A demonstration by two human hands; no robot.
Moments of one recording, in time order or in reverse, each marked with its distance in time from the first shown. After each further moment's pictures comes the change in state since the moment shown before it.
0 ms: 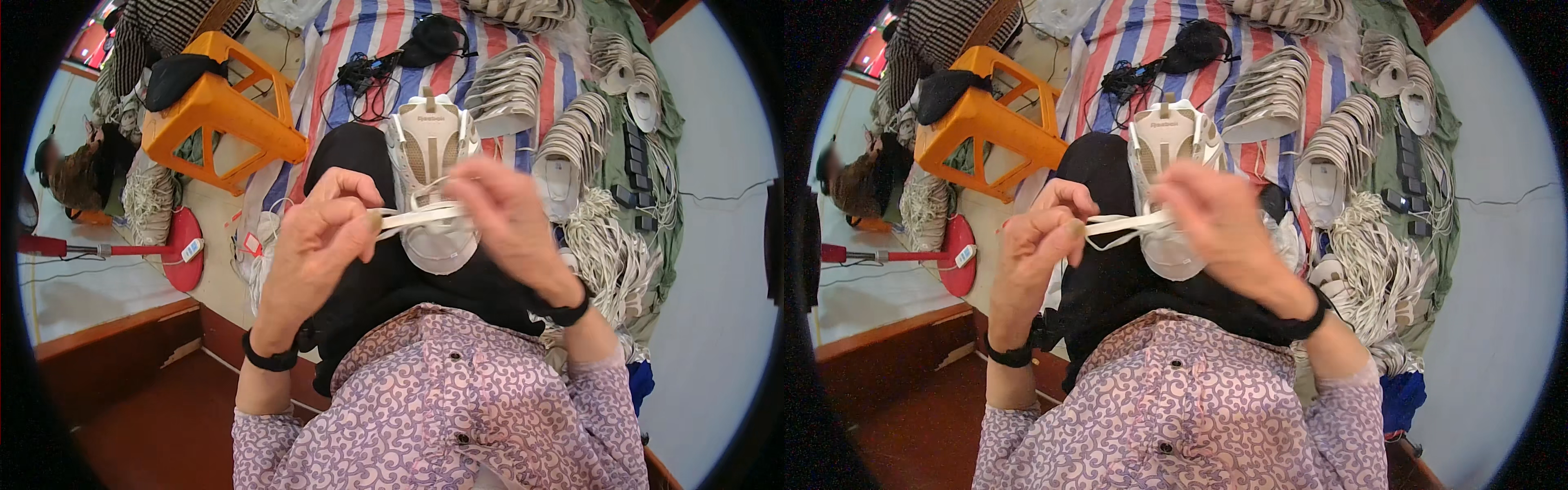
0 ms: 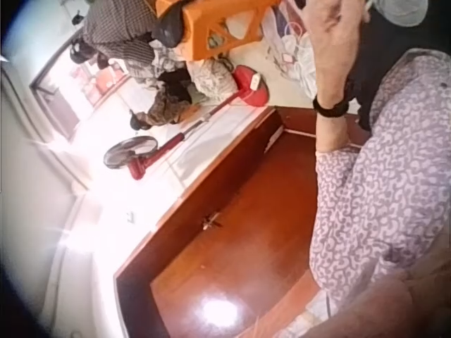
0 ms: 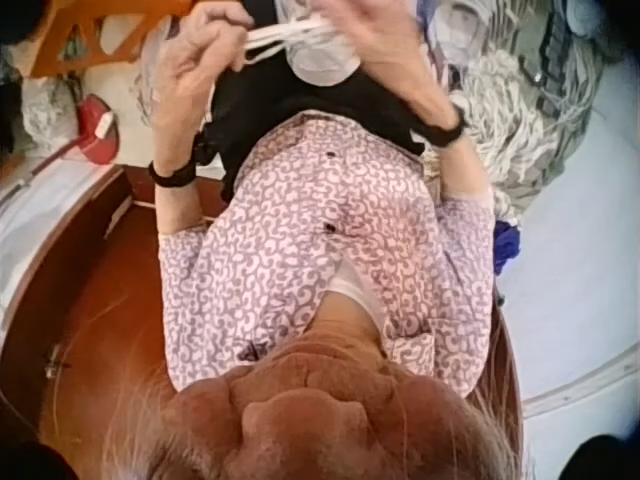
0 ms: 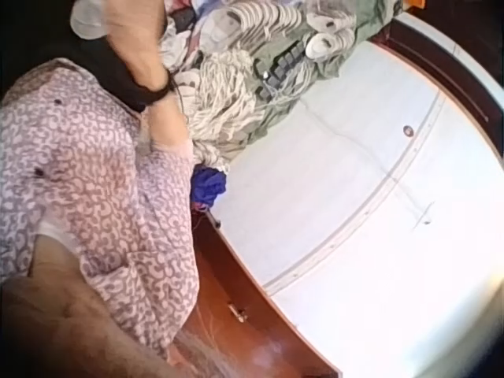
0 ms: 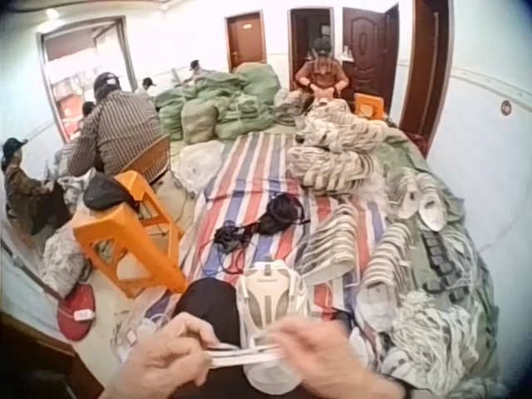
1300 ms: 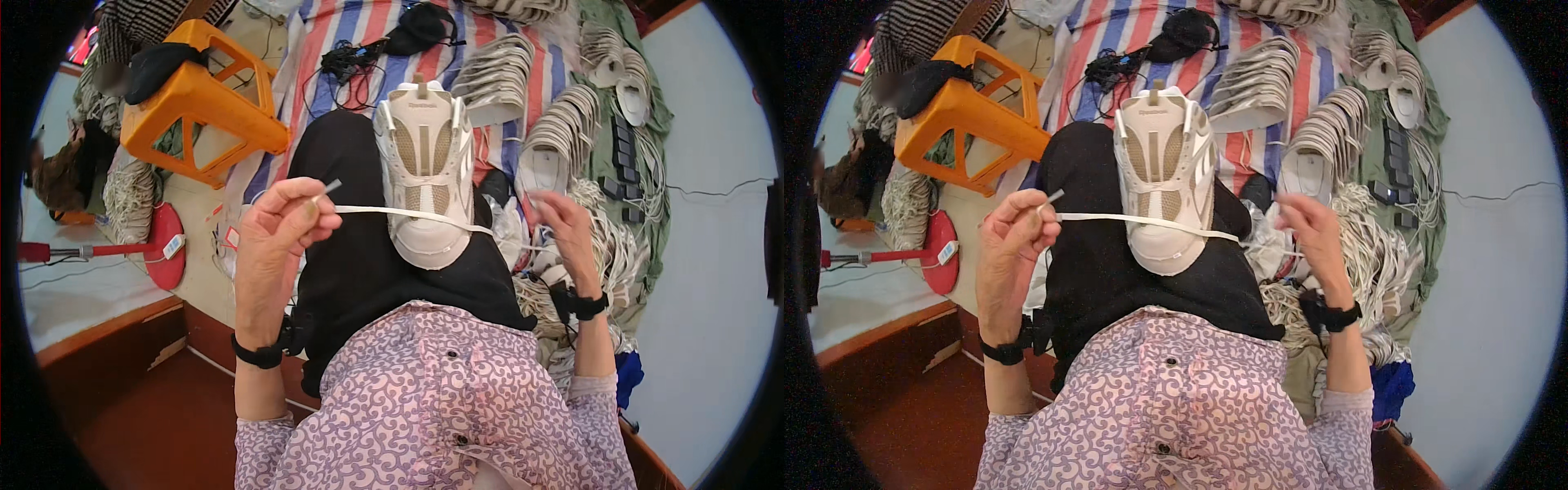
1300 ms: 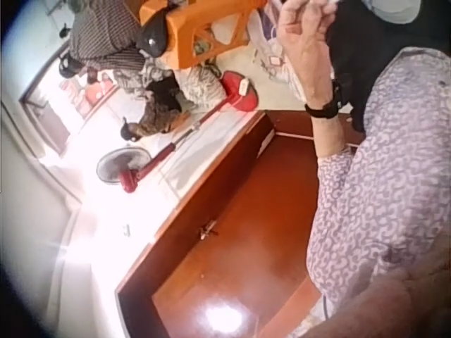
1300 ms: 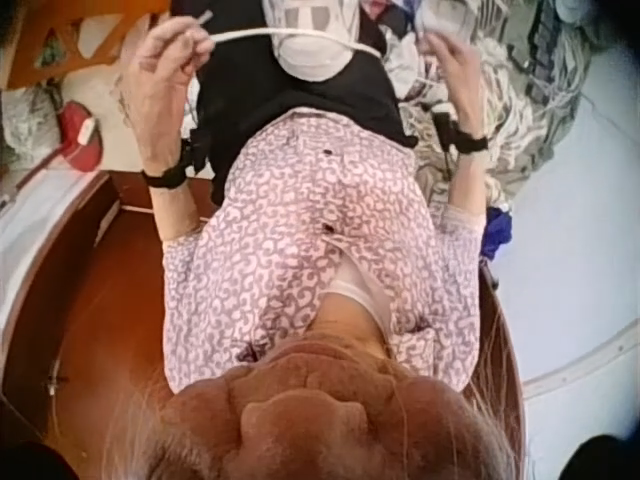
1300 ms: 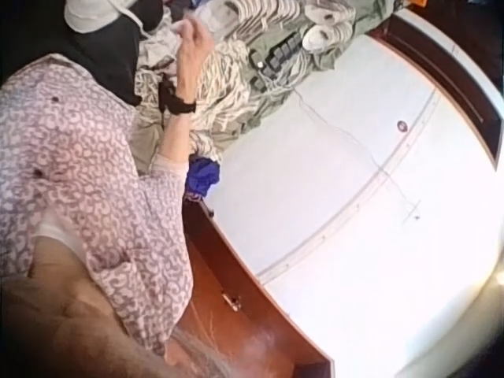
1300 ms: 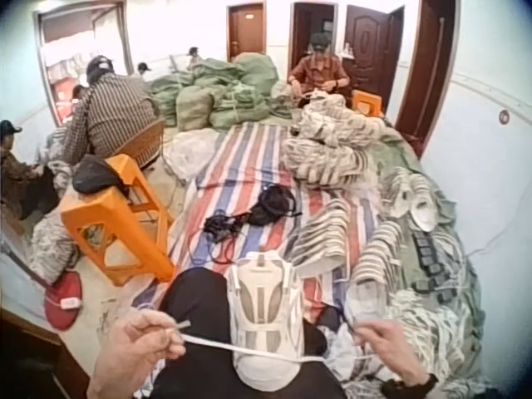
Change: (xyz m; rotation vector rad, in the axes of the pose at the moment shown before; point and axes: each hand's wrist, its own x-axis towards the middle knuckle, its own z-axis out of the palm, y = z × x) left_hand -0.019 -0.055 -0.011 -0.734 0.209 -0.289; right_hand -0.090 0.133 -0.096 -0.014 0.220 0.430
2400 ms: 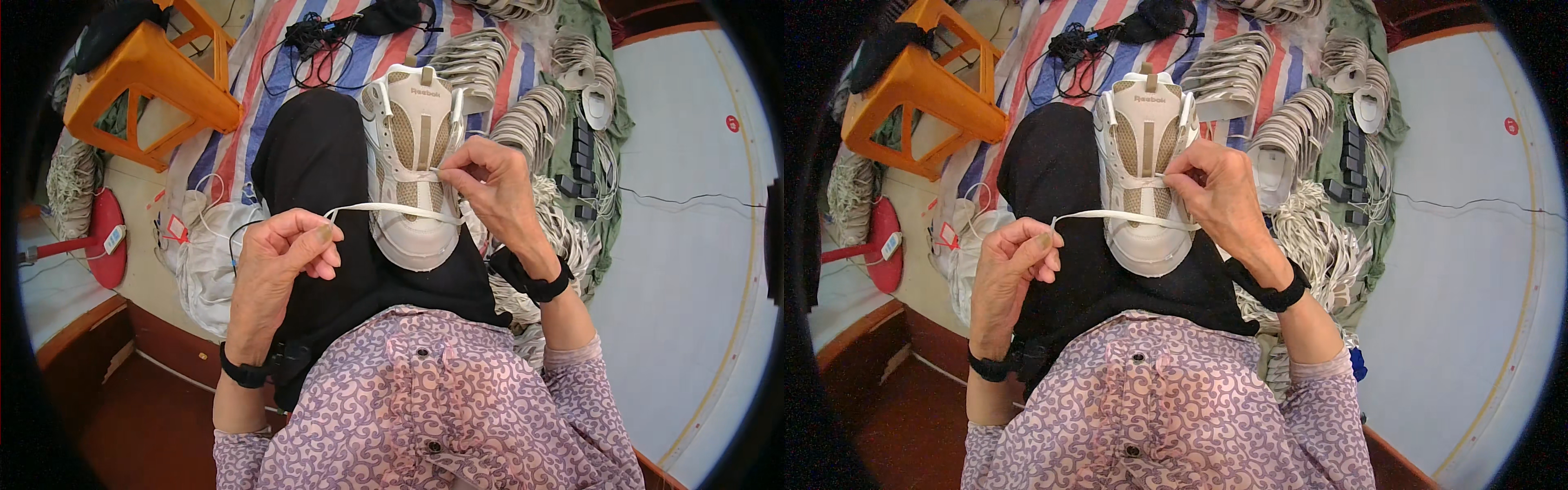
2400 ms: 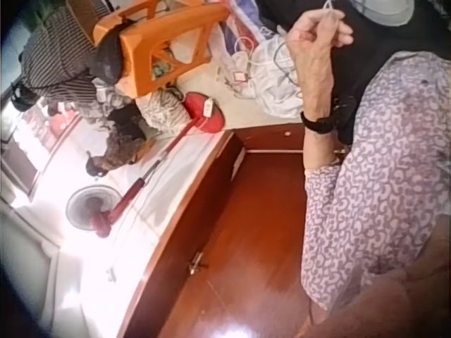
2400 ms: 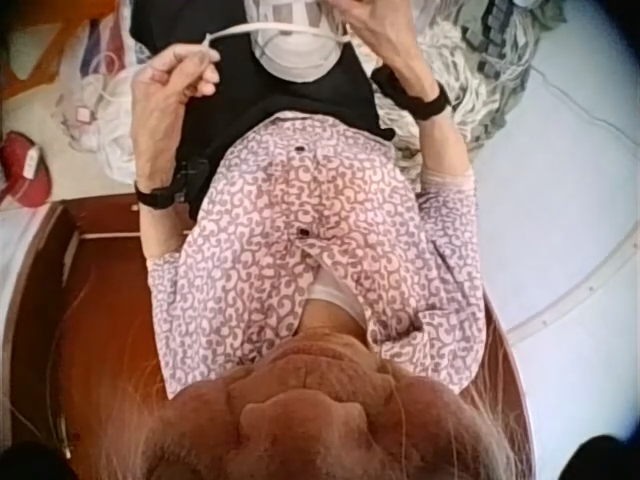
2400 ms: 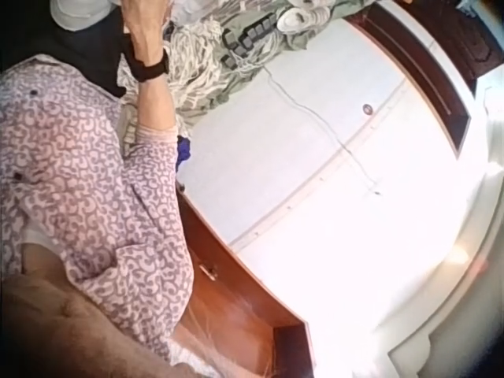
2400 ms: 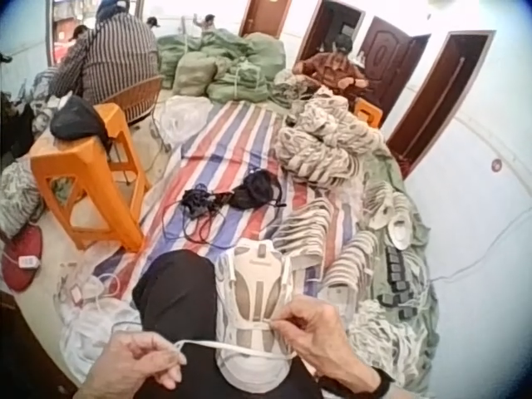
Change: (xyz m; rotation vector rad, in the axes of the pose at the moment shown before) left_hand 0.000 -0.042 -0.017 0.042 -0.068 -0.241; right_hand 0.049 -0.118 0.115 -0.240 -0.150 -0.330
